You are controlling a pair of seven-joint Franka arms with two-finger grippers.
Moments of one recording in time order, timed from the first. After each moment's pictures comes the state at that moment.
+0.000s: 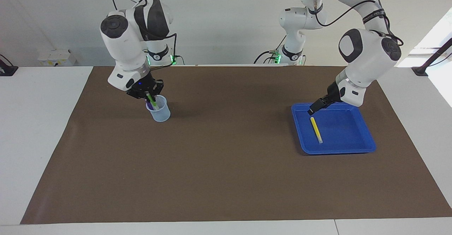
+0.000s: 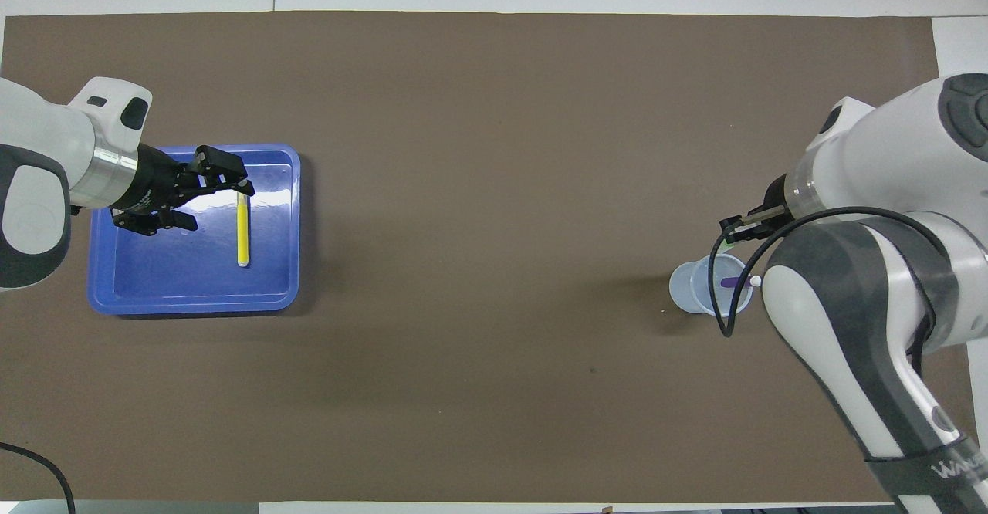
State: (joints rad) left arm -0.10 0.10 0.03 -1.90 -0.22 1.93 -0.29; right arm 0.17 -0.02 -0.05 -1.96 0.01 1.85 -0.13
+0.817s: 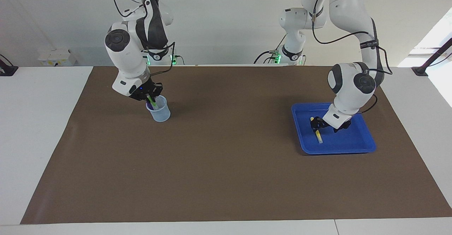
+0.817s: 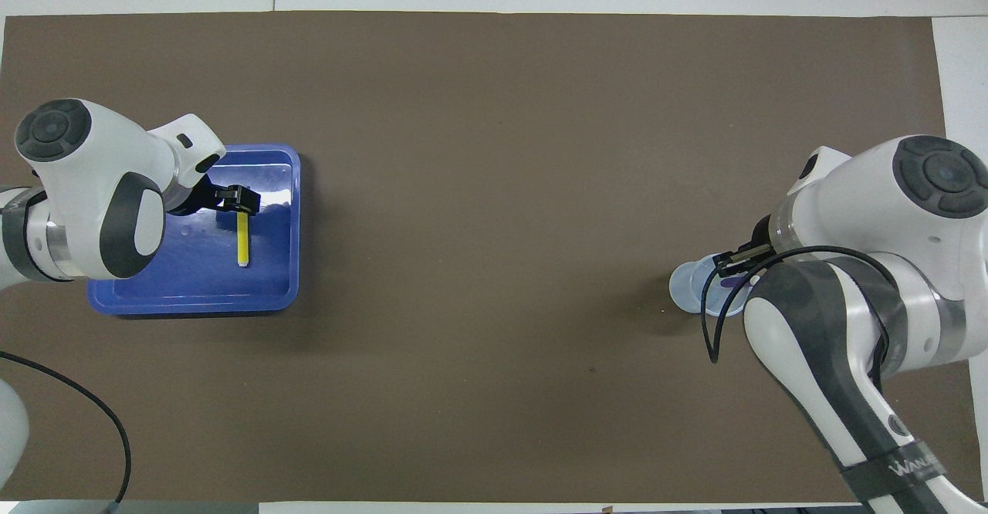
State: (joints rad) left arm -0.09 0.29 0.01 -1.99 0.02 2.24 0.05; right arm 0.18 -0.05 -0.04 -2.15 0.01 1.98 -0.13
